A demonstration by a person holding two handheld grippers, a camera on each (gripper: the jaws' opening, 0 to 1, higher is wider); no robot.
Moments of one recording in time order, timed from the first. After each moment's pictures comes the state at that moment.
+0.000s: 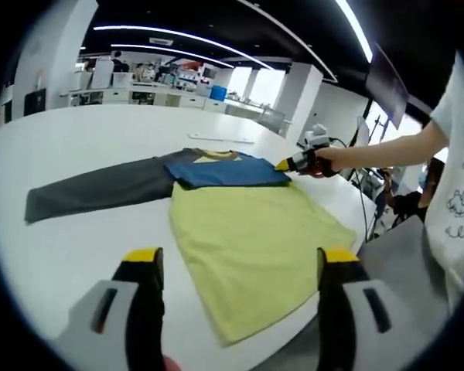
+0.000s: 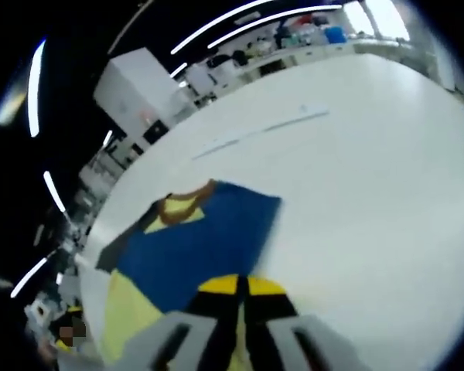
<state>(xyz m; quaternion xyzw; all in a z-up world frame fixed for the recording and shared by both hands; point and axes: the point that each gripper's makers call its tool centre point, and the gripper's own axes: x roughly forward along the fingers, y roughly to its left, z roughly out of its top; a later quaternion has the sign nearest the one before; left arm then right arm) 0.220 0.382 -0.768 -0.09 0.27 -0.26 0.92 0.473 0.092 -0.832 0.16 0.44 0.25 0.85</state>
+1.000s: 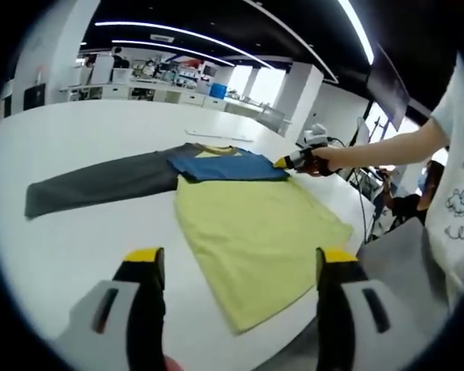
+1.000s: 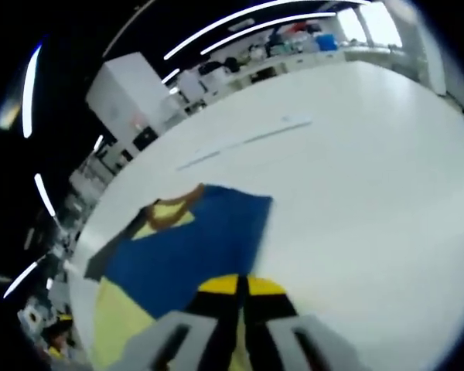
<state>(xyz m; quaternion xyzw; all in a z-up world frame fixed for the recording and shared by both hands) 0.223 0.376 -0.773 -0.10 0.27 -0.27 0.92 0.495 0.074 -0.841 0.16 0.43 0.22 0.86</state>
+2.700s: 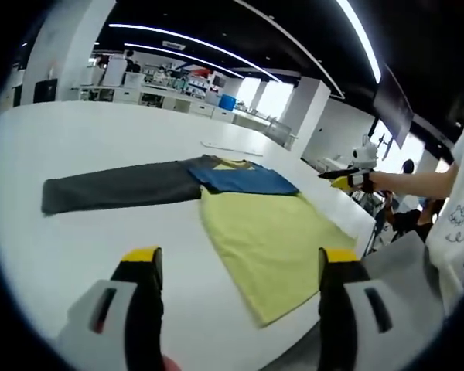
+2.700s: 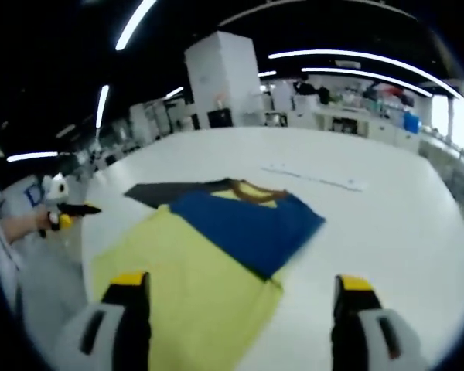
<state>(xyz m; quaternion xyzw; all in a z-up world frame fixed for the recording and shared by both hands) 0.226 0.427 -0.763 -0.13 0.25 -0.24 0.93 0.374 0.067 -0.756 -0.05 0.31 0.39 0.86</state>
